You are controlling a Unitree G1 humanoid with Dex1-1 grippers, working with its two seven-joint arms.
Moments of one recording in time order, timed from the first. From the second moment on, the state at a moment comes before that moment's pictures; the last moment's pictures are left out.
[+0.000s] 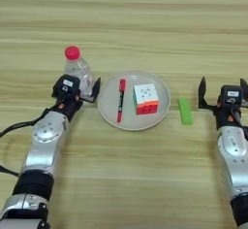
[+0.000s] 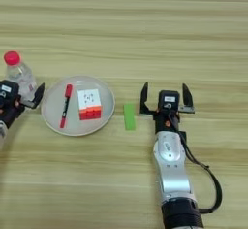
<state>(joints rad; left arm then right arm) -0.24 0.21 0.05 0.48 -0.07 -0.26 -0.29 -0.10 -0.03 -0.07 0.25 -0.10 -0.29 -0.17</state>
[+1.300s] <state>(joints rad) -0.14 0.15 0.06 0.40 -0.06 -0.33 -0.19 0.05 -0.05 -0.03 -0.02 -0.11 -0.17 -0.09</state>
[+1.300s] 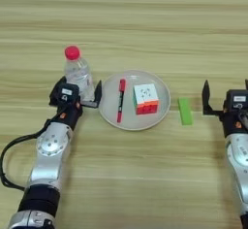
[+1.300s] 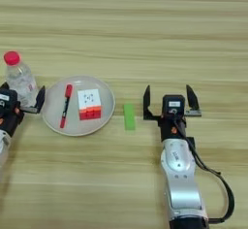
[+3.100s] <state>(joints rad) -0.13 0.13 0.05 0.38 -0.05 -0.32 -0.16 0.14 -0.07 0.10 -0.07 -0.08 0.06 0.07</state>
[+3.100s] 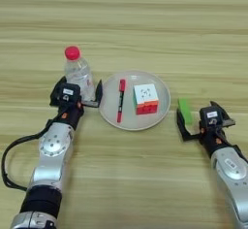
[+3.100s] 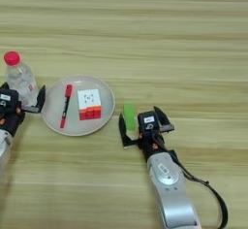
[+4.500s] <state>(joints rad) -0.13 0.13 0.05 0.38 -0.05 -0.32 -0.16 0.09 -0.02 0.04 0.00 0.08 0.17 0.14</state>
